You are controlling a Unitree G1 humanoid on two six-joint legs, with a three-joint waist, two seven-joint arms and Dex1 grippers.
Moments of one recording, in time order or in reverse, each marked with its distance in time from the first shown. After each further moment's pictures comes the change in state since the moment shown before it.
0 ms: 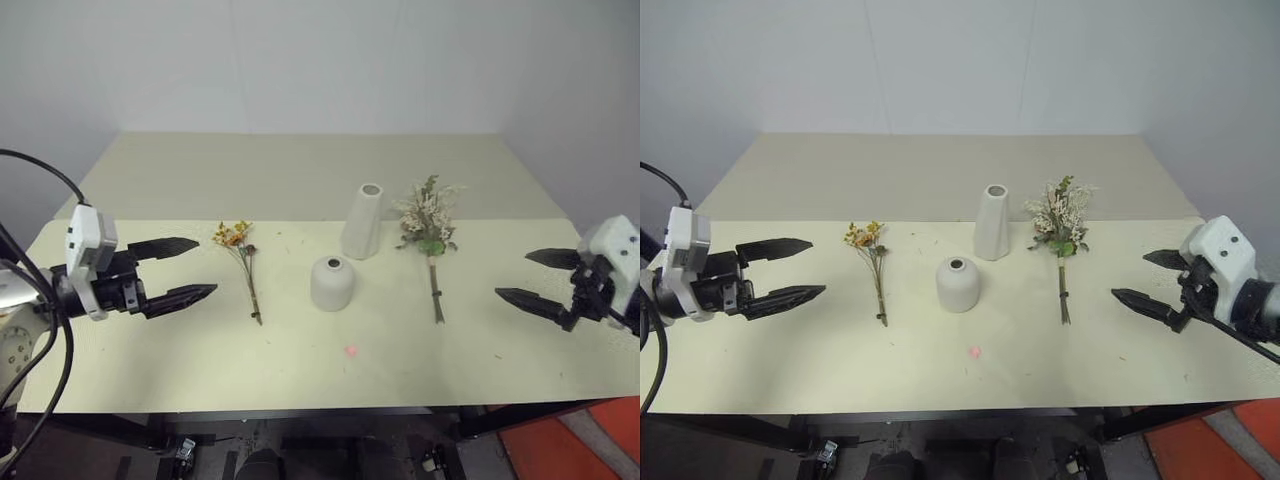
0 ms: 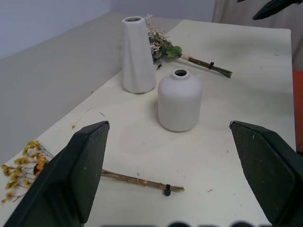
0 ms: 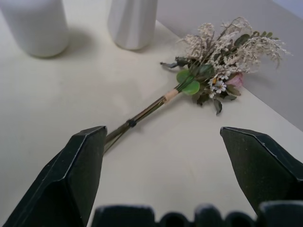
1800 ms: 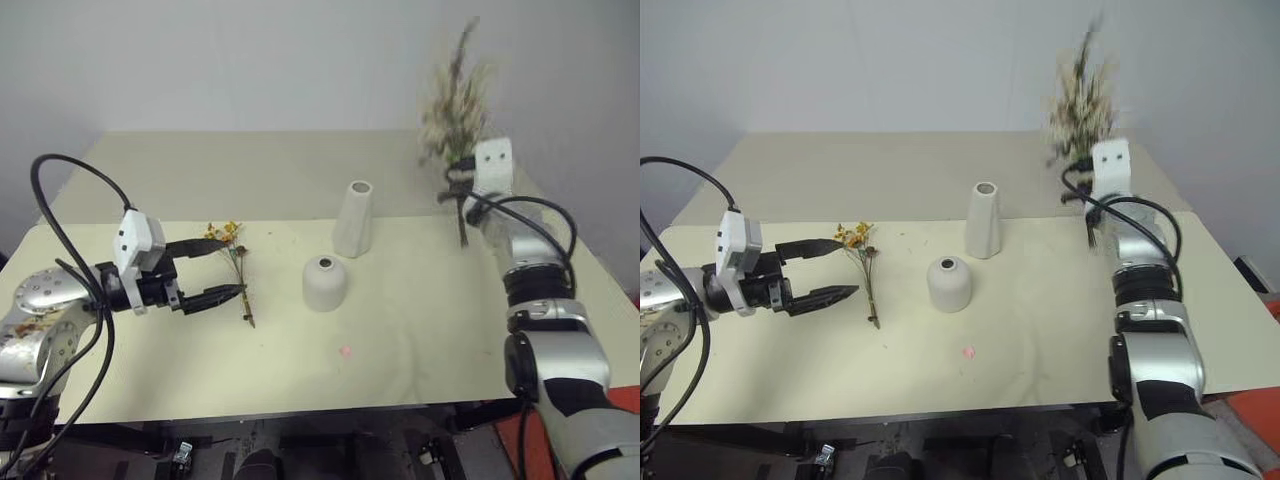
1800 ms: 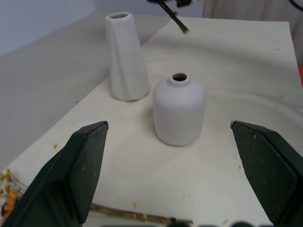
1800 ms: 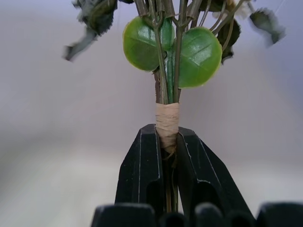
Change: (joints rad) left arm -0.097 -0.079 -0.143 0.009 0.089 -0.045 0.058; right arm -0.919 0.617 0.285 1.074 -0.417 -0.533 -0.859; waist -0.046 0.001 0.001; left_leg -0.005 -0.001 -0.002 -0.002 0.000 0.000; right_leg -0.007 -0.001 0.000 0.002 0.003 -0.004
